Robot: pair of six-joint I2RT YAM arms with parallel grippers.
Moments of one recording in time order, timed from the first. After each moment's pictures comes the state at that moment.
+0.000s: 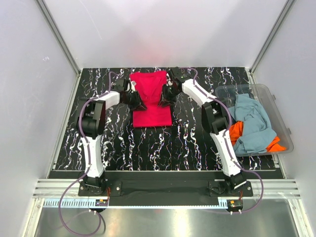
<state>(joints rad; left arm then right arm) -0.19 2.12 1.43 -0.32 0.55 -0.53 0.46 2.48 2.21 -0.83 -0.44 0.56</state>
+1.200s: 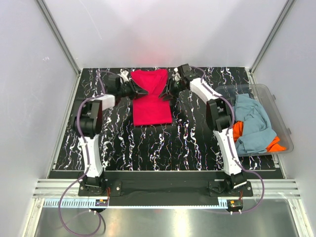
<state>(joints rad) -0.11 2.10 1.36 0.23 0.76 -0.88 0.35 2.54 2.26 -0.64 -0.67 0.68</state>
